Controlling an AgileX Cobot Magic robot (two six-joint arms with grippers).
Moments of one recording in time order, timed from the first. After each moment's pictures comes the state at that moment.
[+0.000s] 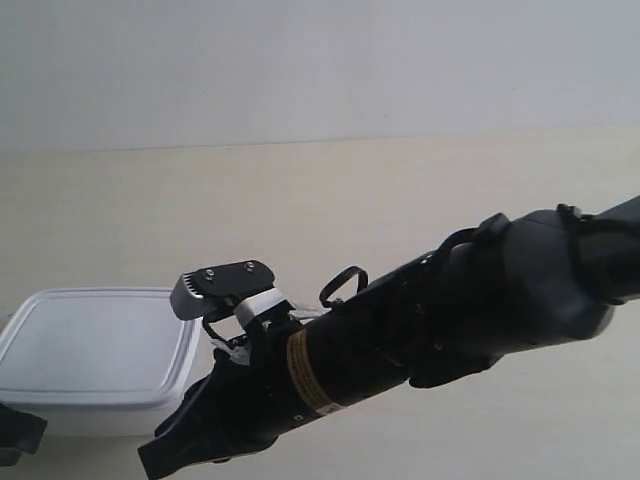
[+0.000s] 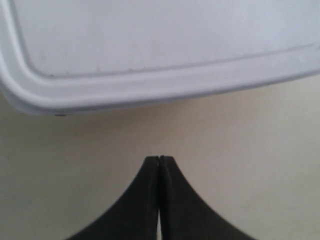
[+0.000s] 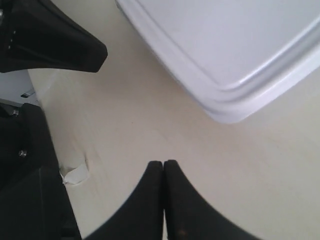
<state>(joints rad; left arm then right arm) -0.09 1.20 -0.44 -0.28 0.63 0.15 0.87 1.90 -0.88 -1.33 -0.54 1.62</state>
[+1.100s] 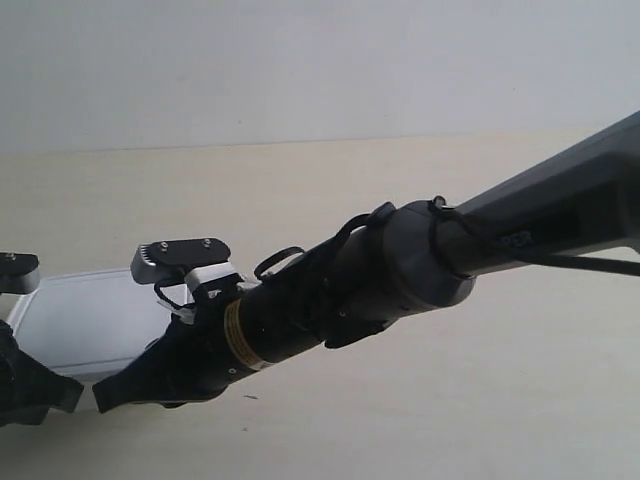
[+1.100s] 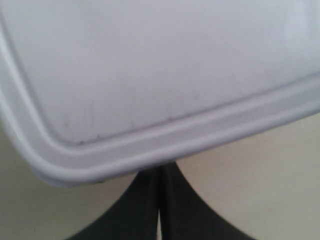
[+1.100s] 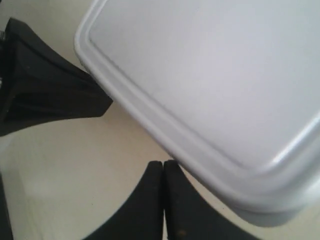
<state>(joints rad) -0.09 1.46 -0.54 -0.20 0.49 0.15 0.87 2.10 -1.15 -1.39 -0.46 1.75</state>
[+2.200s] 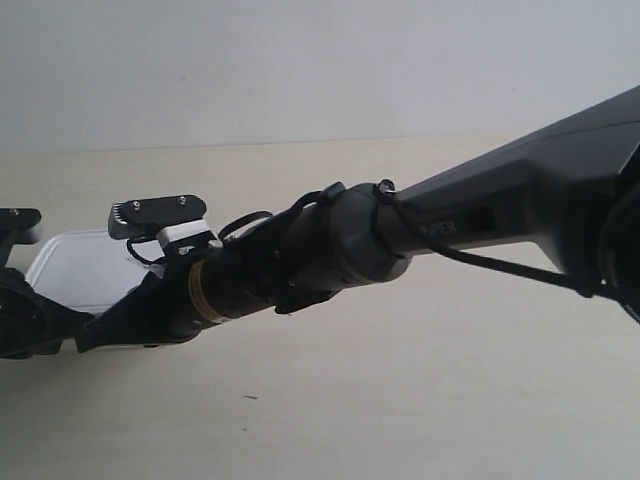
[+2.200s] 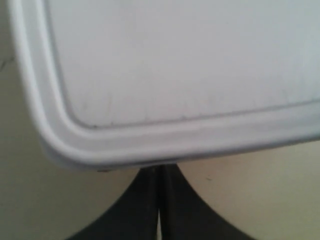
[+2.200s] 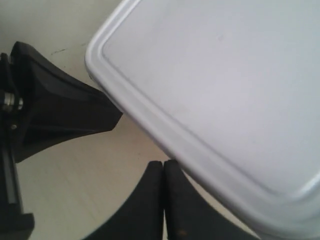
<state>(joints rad) -0.02 1.62 -0.64 -0.20 0.28 0.15 0.87 2.21 -1.38 -1.43 -0.29 1.76</state>
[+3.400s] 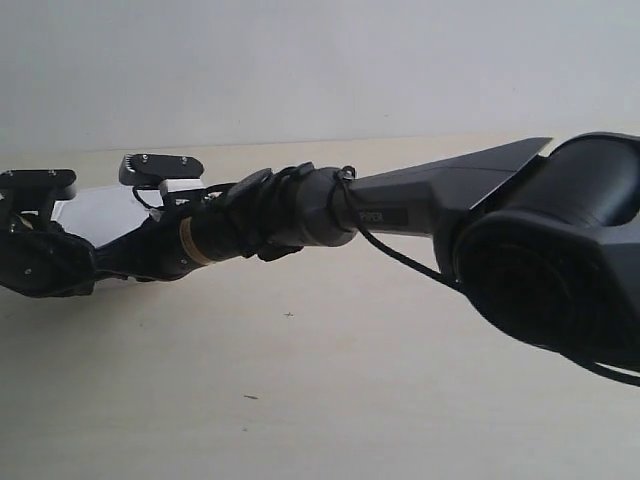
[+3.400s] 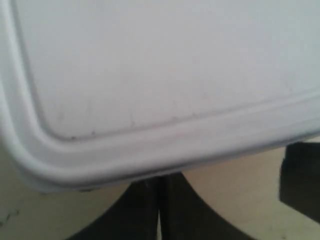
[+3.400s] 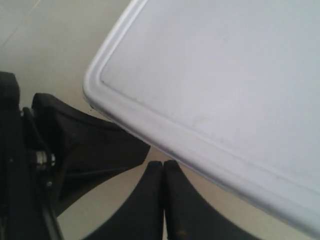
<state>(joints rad) 0.01 1.89 -0.91 -0.20 0.18 0.15 0.78 2.47 -1.82 -1.73 -0.34 2.12</state>
